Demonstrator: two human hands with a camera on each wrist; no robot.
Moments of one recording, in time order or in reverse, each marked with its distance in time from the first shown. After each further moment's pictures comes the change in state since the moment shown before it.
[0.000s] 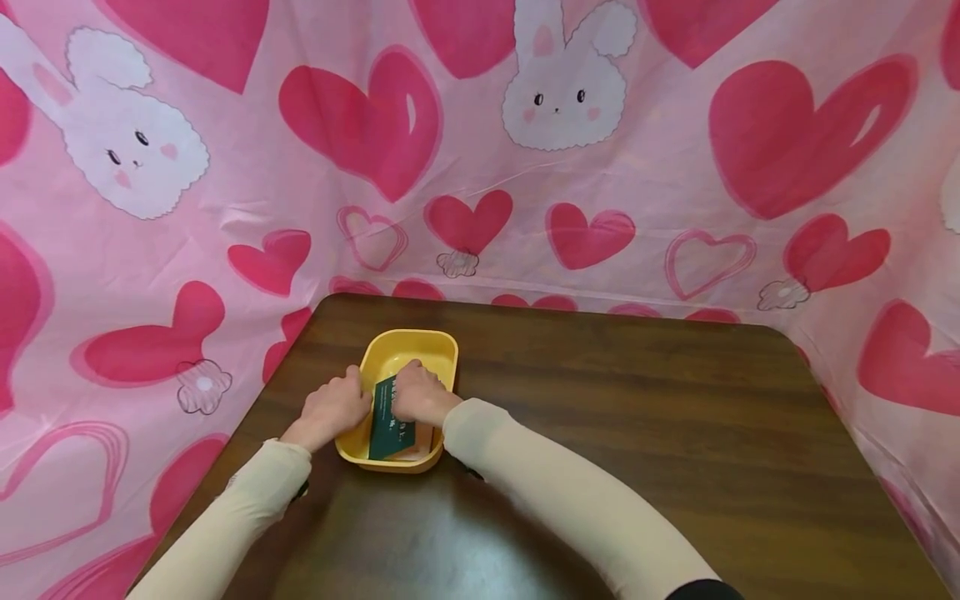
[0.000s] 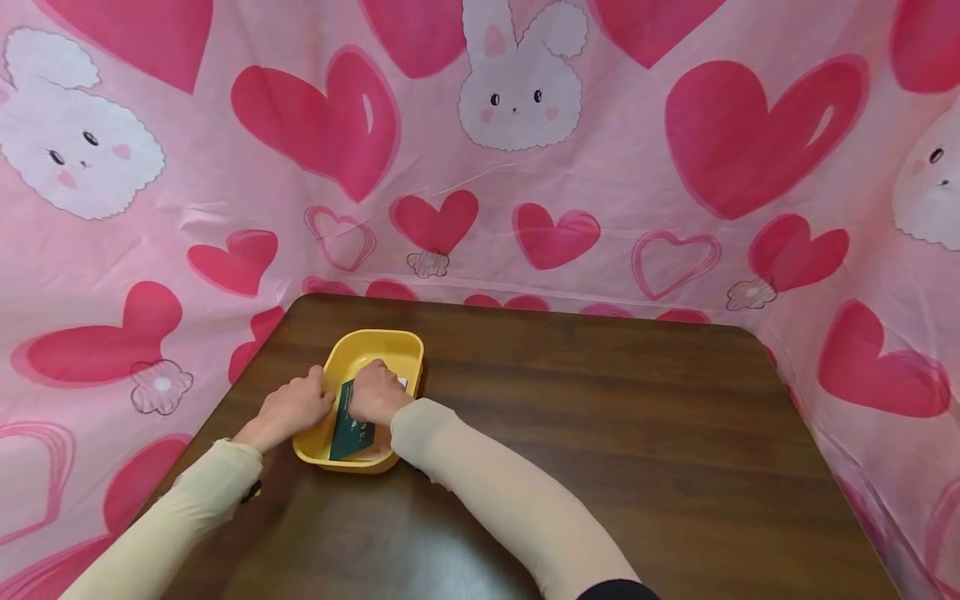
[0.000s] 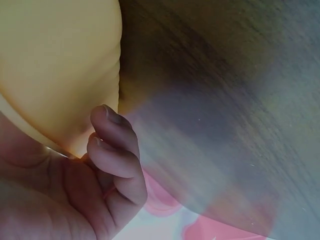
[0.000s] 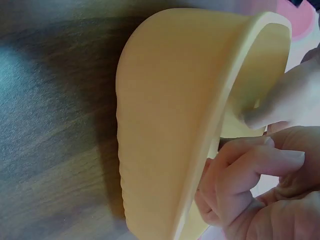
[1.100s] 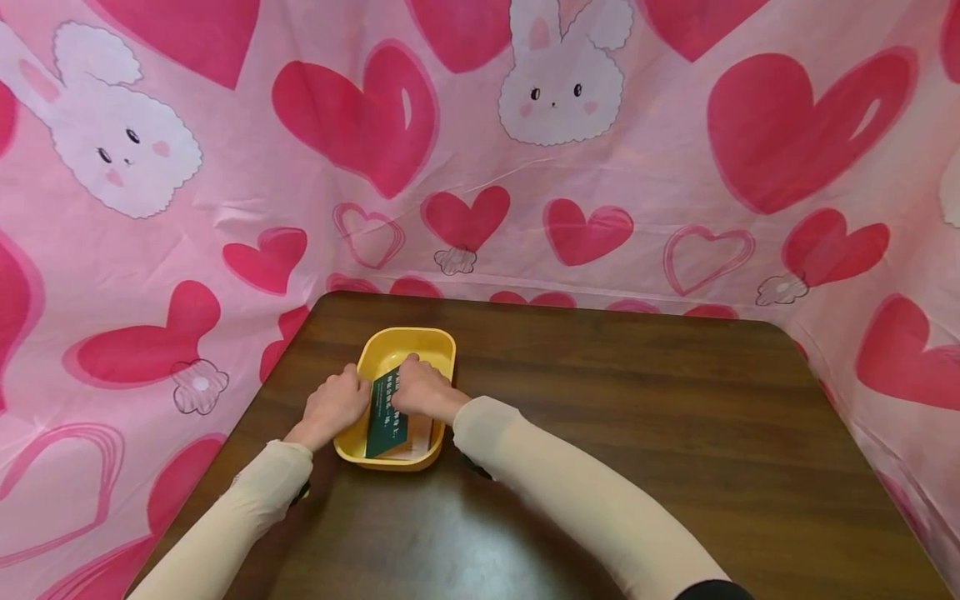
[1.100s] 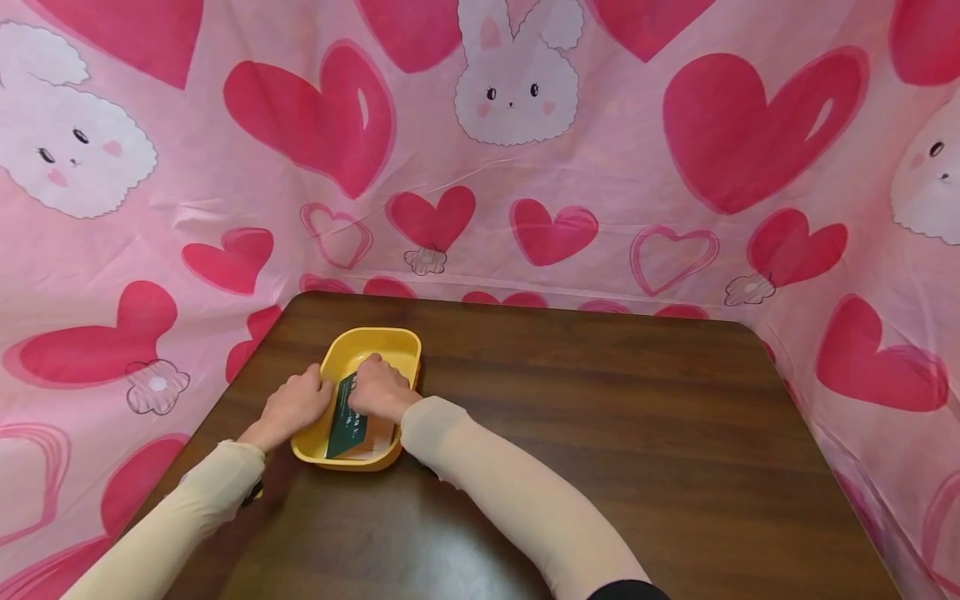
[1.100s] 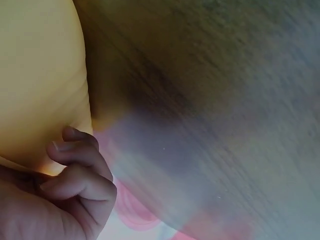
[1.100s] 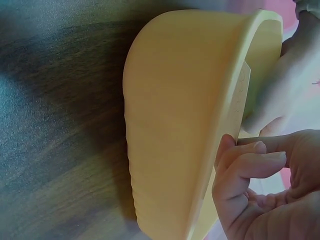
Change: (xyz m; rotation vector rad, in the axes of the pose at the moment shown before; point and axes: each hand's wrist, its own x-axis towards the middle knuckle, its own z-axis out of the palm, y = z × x) left_hand 0.009 -0.006 0.013 -0.142 0.077 0.002; right_hand 0.003 0.011 -0.007 0.121 0.008 -0.064
